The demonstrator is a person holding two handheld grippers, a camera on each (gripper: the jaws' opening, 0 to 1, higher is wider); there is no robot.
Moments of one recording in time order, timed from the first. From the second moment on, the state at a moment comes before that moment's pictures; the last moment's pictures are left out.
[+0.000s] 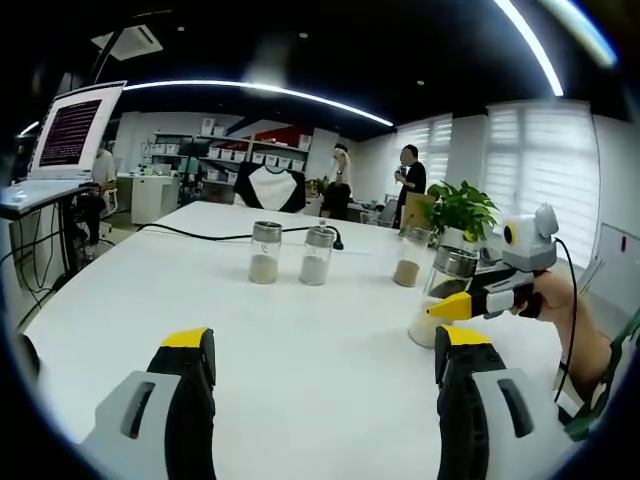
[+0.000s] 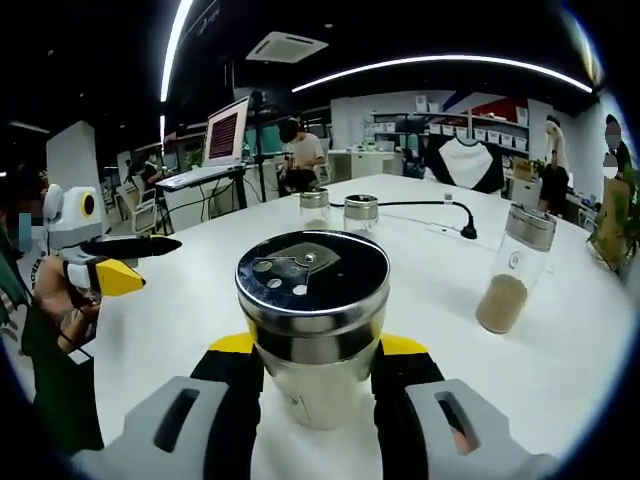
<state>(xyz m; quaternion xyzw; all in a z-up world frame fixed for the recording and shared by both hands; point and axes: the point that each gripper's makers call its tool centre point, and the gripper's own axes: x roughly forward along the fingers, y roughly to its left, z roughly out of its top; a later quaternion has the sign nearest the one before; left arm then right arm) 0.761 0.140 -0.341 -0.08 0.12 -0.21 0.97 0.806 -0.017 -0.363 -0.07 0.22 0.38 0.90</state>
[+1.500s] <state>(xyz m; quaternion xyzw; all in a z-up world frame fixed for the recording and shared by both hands) 0.757 0.133 -0.339 -0.08 0.12 -0.22 0.97 0.757 -0.097 -0.355 -0.03 0.23 0.29 0.93</state>
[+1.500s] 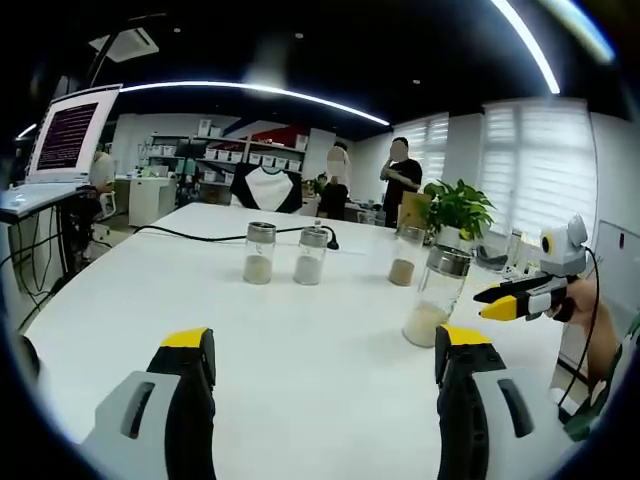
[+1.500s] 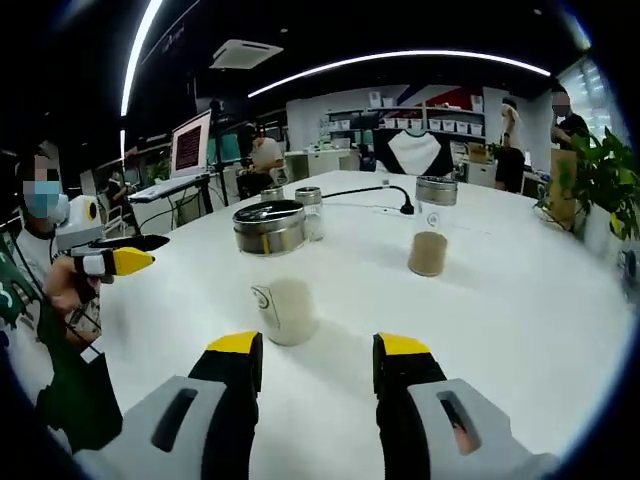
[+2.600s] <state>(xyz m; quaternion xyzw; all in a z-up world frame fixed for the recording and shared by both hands) 0.756 0.140 -0.340 -0.07 0.12 -0.21 0.97 0.821 -0.126 -0.340 -0.05 0.21 0.23 0.95</state>
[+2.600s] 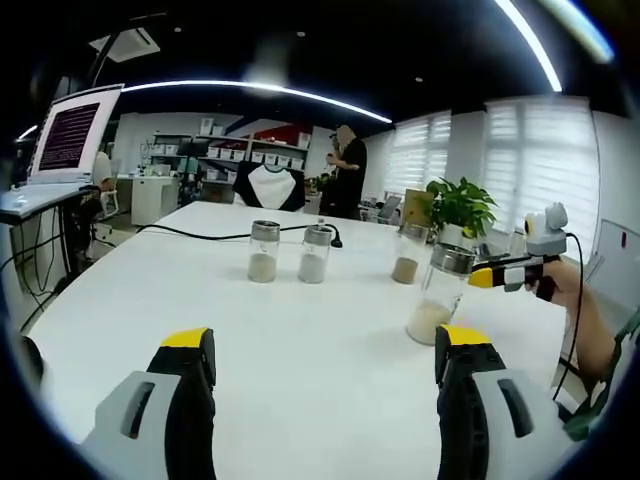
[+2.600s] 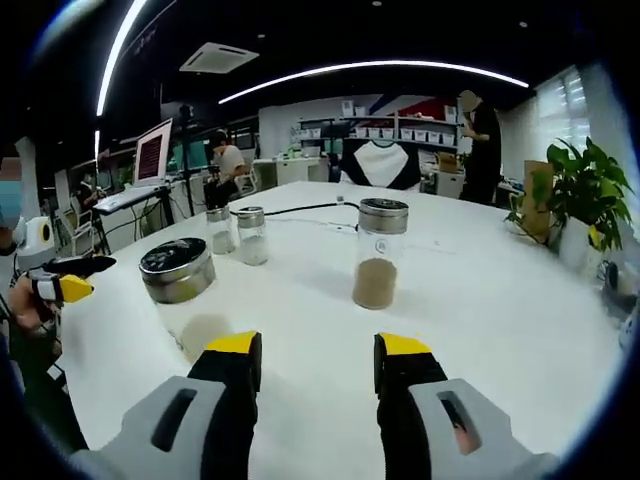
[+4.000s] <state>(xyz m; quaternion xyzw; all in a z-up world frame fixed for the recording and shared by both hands) 0.753 0.143 -0.340 -0.08 0.12 -0.21 0.97 0.958 -0.144 -0.360 -0.04 0.19 0.15 0.97</state>
